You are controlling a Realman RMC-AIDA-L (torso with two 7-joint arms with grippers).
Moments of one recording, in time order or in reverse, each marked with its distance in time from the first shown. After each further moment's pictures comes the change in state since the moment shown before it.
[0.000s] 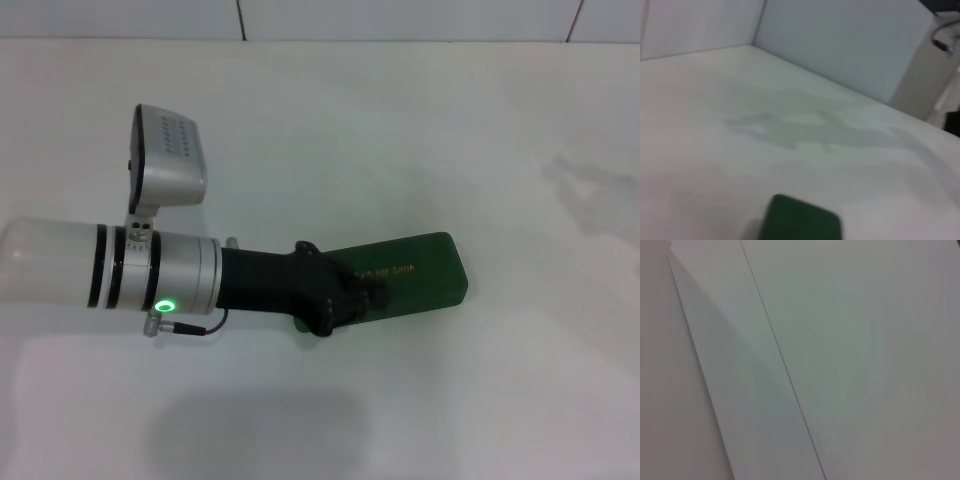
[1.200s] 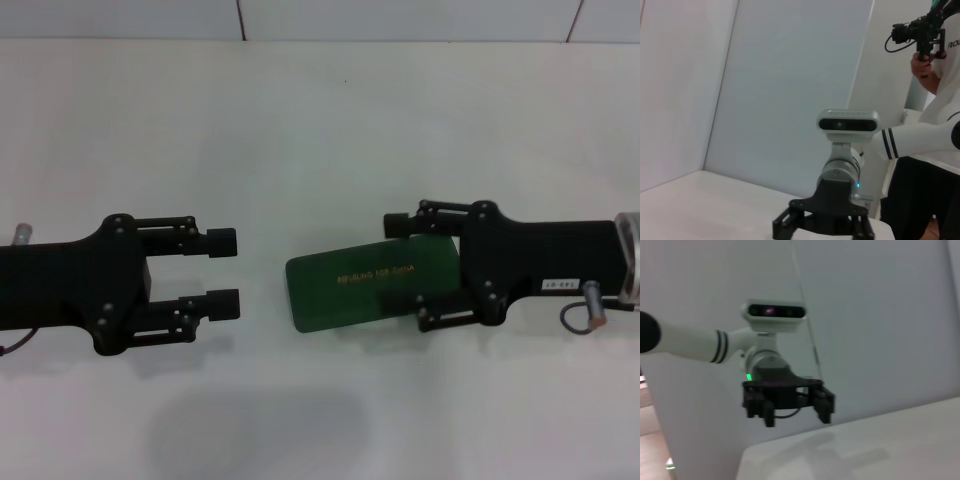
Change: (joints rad) left arm 0.346 0.140 -0.042 0.402 -0.247 0.577 -0.024; right arm 0.113 0.027 -0.815 -0.069 0.004 0.146 -0.105
